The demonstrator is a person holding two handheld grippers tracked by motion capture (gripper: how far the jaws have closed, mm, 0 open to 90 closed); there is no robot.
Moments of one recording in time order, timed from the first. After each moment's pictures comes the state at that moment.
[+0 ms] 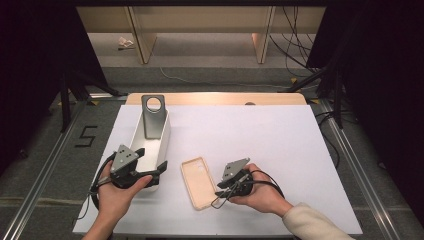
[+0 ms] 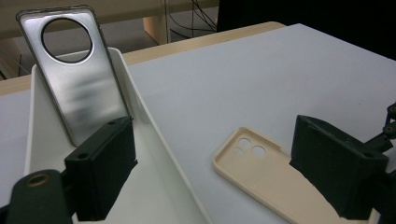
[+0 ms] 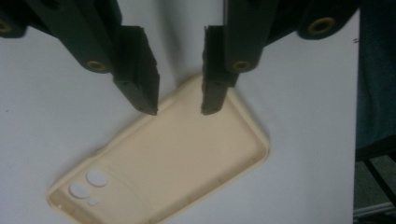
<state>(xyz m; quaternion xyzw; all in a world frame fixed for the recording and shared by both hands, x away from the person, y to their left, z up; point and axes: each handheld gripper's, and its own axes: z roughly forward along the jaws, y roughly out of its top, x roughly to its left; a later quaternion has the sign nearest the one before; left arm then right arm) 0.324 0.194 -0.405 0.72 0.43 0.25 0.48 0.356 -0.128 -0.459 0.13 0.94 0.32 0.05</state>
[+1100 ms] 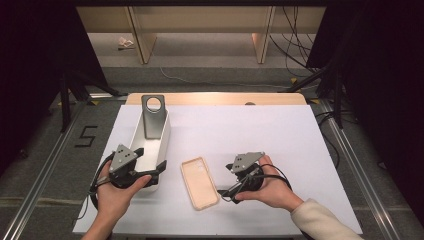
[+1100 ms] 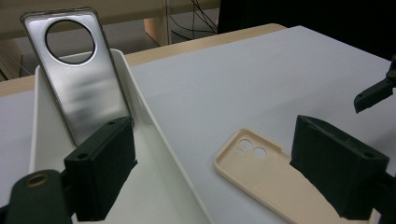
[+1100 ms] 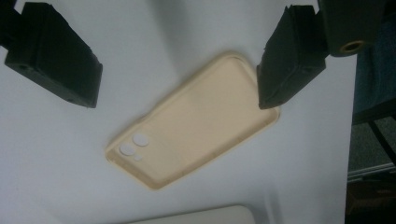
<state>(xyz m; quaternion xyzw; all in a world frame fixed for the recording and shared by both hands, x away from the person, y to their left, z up) 0.323 0.196 -0.404 0.72 0.44 0.25 0.49 0.360 -0.149 -0.436 0.15 0.90 0.39 0.07</state>
